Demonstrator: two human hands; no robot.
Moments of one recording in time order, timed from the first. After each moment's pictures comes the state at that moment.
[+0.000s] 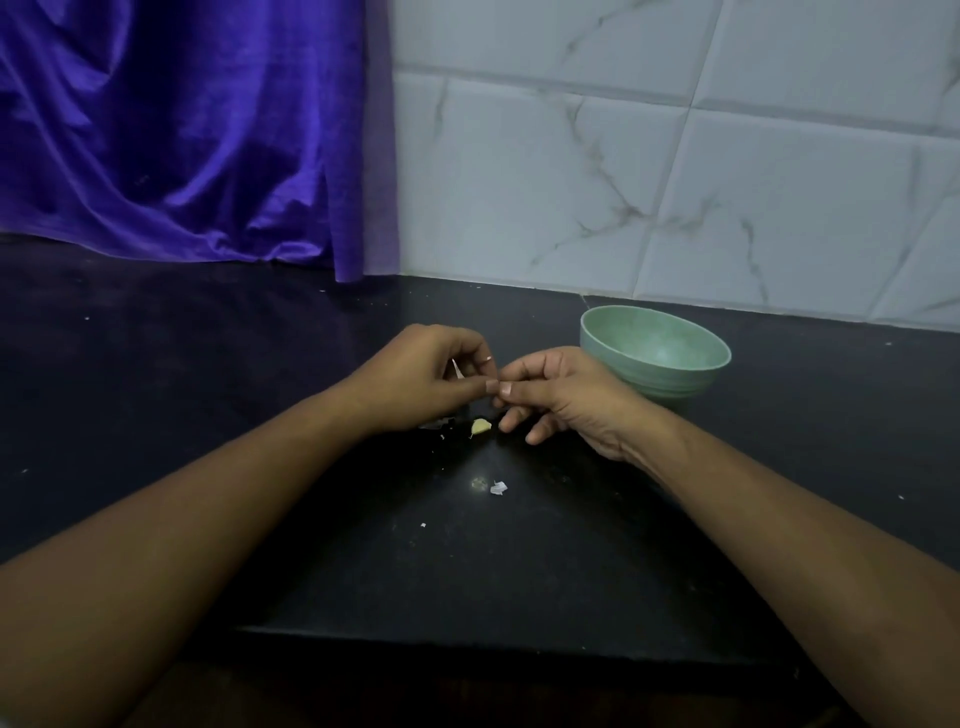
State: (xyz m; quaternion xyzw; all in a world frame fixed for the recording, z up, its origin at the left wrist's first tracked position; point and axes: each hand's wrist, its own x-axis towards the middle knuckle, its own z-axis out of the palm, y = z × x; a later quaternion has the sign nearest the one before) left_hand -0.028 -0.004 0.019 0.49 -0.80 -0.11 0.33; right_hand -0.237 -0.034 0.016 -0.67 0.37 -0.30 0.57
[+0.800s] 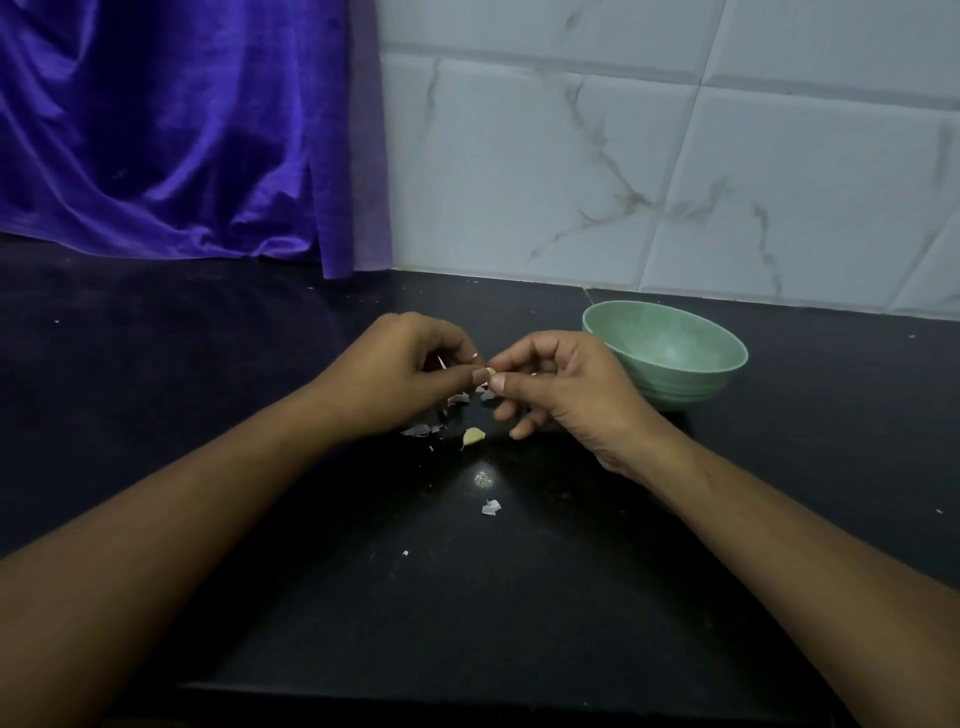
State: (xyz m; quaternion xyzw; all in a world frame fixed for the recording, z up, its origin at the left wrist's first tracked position) left_hand -0.024 -0.004 0.024 0.50 -0.78 -0.12 0.35; right_hand -0.235 -0.039 0.009 -0.68 0.32 -0.41 0.51
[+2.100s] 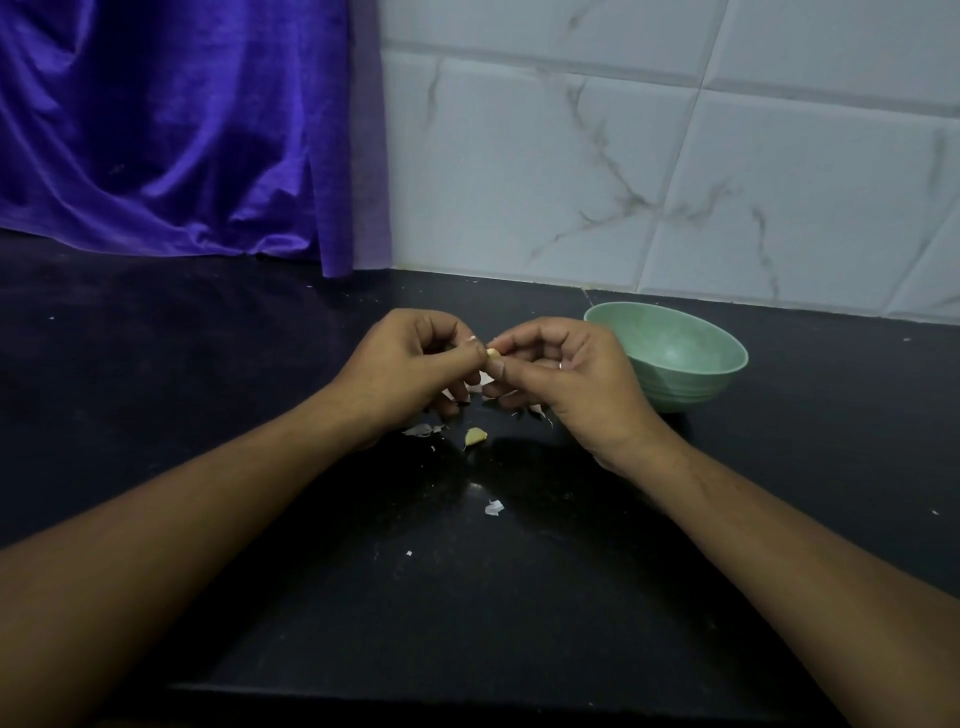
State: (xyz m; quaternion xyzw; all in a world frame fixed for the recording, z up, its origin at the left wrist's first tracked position) left_hand -0.039 -0.001 0.018 0.48 -0.64 -0.33 0.50; right_hand -0.230 -0.033 0.013 -0.70 0.28 -0.47 0.45
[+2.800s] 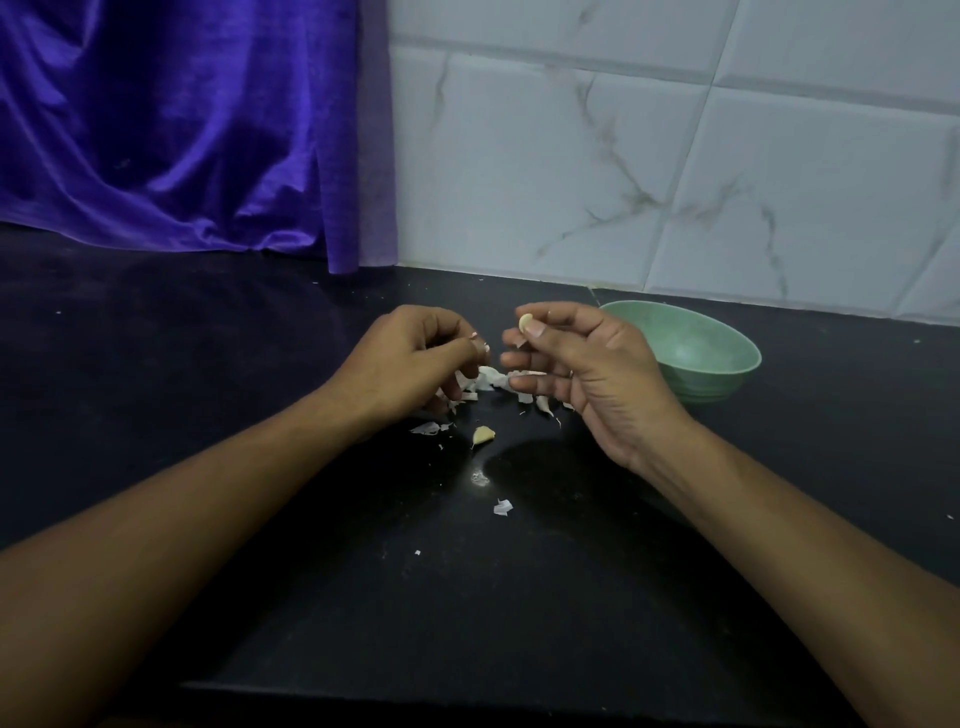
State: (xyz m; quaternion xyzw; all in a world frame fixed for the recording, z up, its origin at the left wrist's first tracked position) left_hand -0.032 -0.001 0.021 0.53 -0.66 -0.28 0.46; right_hand -0.233 -0.034 0.021 -0.57 0.28 -0.50 0.58
